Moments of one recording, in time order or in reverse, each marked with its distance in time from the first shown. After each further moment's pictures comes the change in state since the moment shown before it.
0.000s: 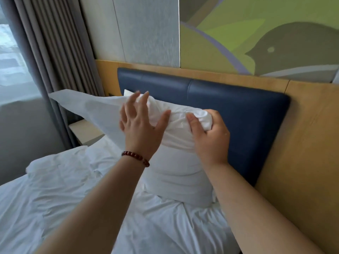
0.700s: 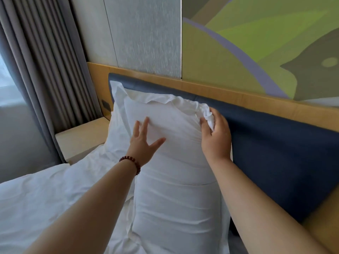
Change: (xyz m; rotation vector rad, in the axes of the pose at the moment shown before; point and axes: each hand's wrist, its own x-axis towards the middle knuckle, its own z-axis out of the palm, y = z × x) left_hand 0.127 -0.133 0.207 -0.091 -0.532 -0.281; right_hand 0.188 0.178 0.122 -0.090 -0.065 -0.071
